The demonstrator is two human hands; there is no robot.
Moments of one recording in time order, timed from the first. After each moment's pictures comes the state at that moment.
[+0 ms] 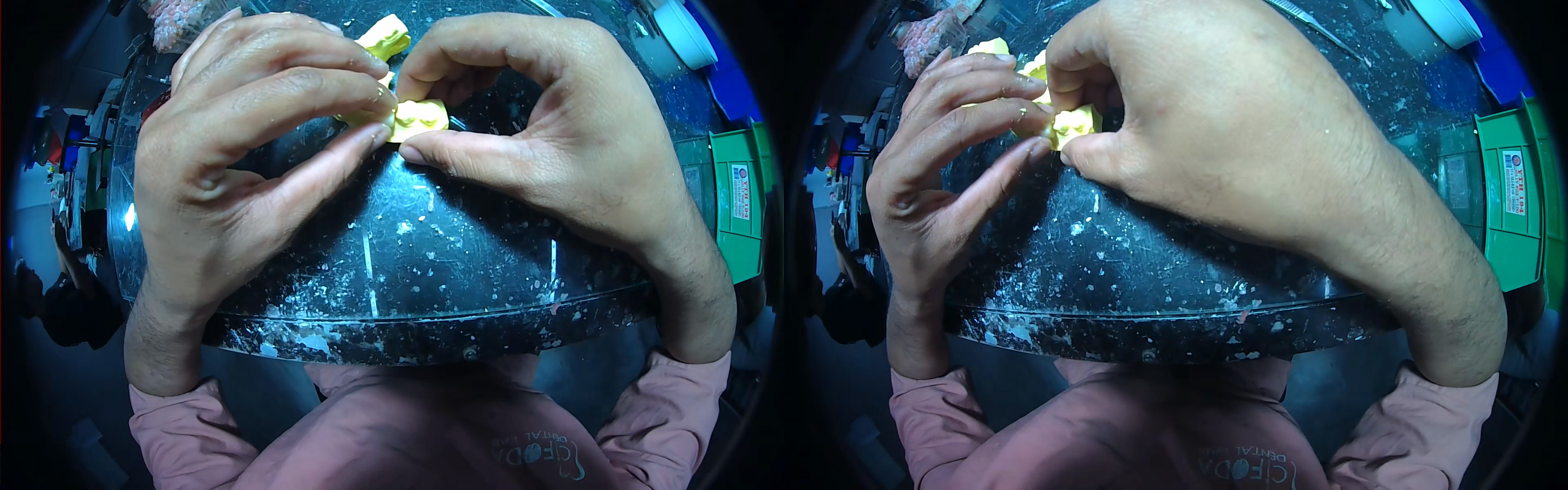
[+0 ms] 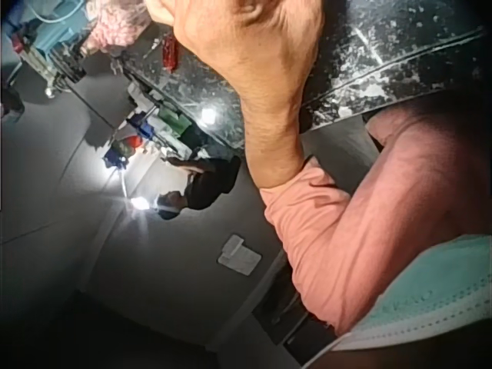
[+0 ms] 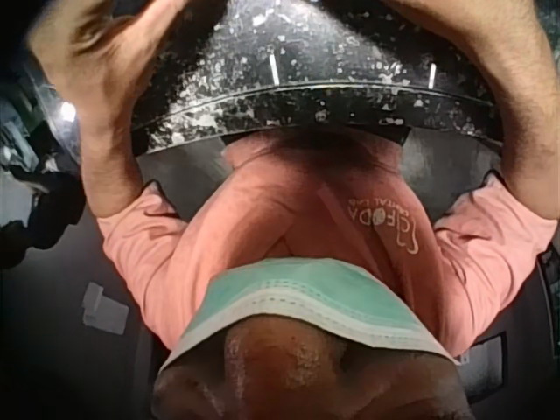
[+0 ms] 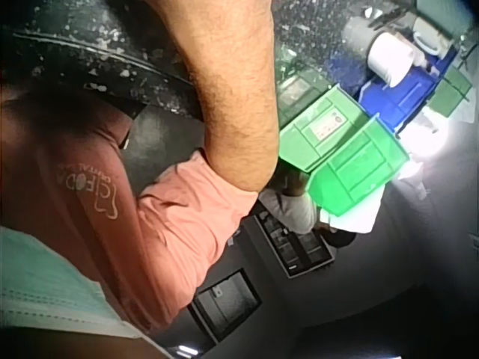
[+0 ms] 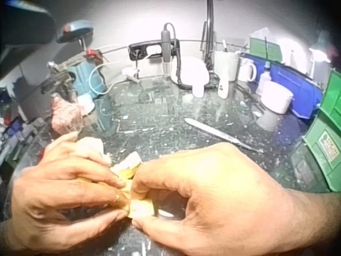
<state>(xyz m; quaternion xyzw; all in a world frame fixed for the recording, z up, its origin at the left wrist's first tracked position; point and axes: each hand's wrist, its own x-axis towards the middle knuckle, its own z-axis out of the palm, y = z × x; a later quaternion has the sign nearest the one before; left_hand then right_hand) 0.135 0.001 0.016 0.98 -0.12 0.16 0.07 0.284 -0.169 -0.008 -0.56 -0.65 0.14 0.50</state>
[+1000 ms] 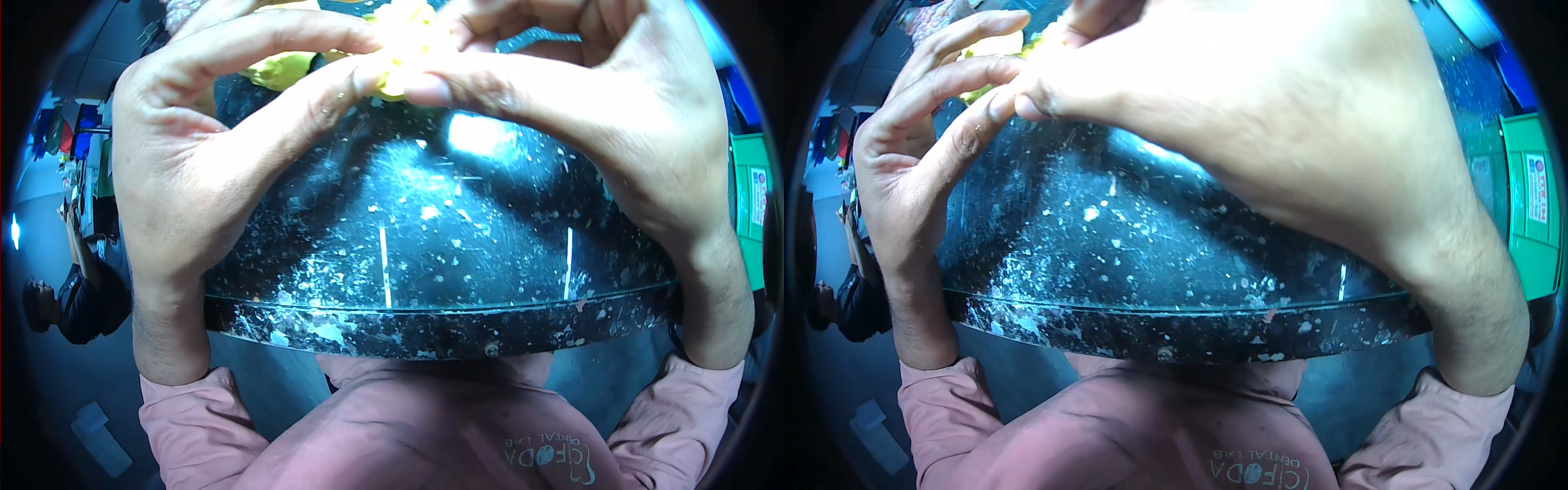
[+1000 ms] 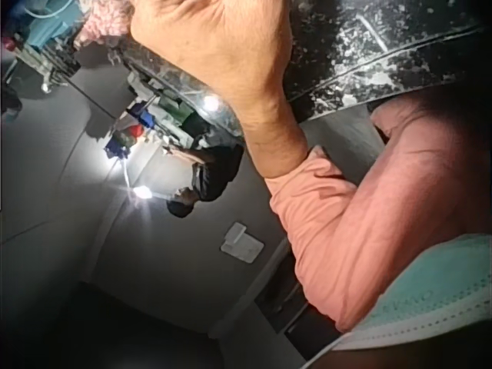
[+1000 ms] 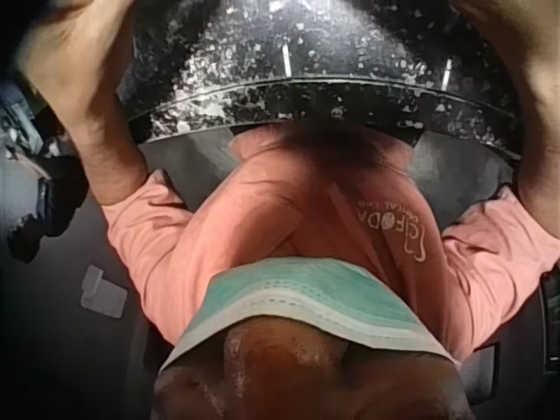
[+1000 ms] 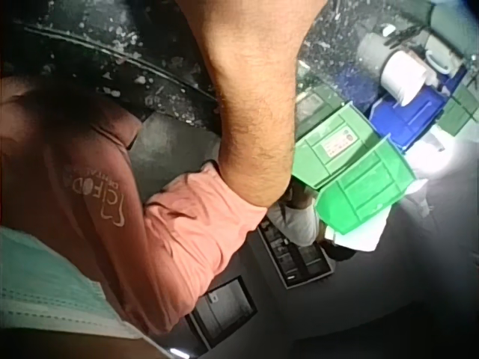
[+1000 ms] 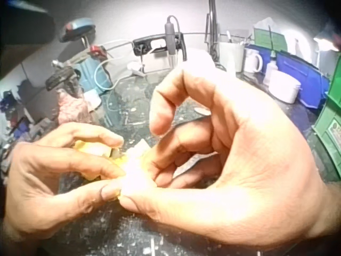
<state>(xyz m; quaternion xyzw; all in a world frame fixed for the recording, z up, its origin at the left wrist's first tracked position) 0.132 0.027 0.014 0.97 -0.06 0.16 0.20 0.285 -0.165 0.004 -0.55 -0.48 0.28 0.63</state>
